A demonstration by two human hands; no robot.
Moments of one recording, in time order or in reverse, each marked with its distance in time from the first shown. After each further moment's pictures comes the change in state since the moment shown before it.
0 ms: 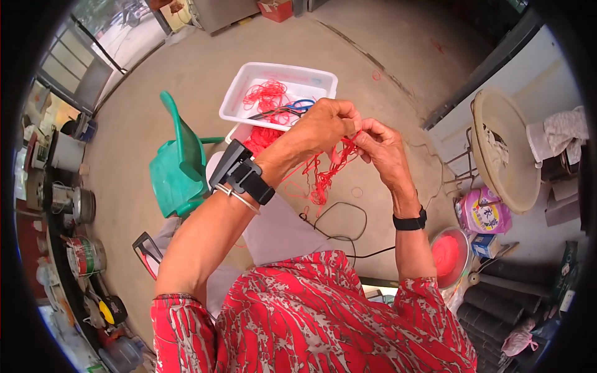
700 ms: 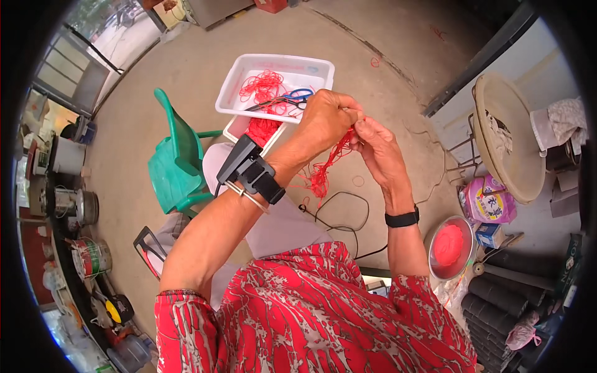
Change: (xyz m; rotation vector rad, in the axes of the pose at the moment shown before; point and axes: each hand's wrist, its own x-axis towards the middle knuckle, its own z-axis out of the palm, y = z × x) left_hand 0.004 0.001 0.027 0.069 0.193 0.016; right_hand -0.006 0.041 -0.011 0.463 -0.036 0.056
